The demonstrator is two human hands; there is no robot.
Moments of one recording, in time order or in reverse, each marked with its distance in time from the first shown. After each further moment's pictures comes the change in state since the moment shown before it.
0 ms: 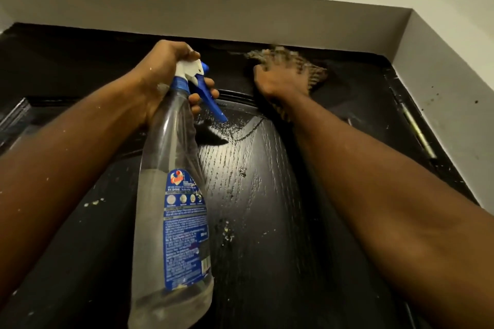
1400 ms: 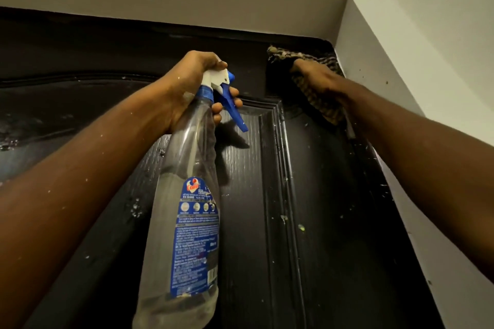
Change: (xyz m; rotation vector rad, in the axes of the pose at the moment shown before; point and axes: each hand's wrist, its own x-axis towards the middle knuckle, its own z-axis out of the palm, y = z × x) left_hand -0.012 -0.025 0.140 -0.046 -0.192 -0.144; right_hand -0.034 0.196 -0.061 0.431 -0.223 0.014
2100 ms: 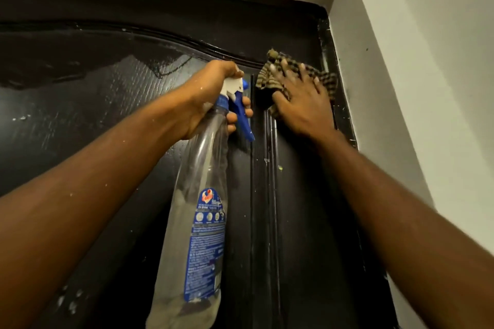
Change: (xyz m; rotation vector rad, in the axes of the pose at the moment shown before) left_hand -0.061 -0.051 0.038 0.019 -0.014 -0.176; right_hand -0.133 0.012 0.067 -0.432 0.124 -0.158
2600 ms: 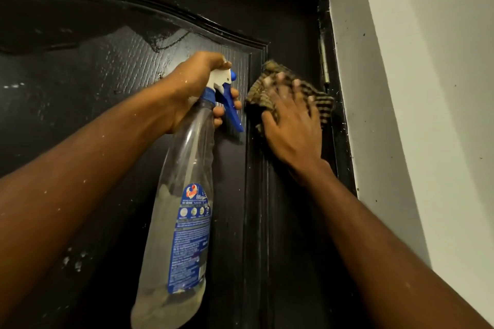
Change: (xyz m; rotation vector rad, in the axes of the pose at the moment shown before) left_hand -0.027 -0.015 -0.008 -0.050 0.016 -0.008; right_hand -0.080 -0.029 0.019 -0.004 0.008 0.069
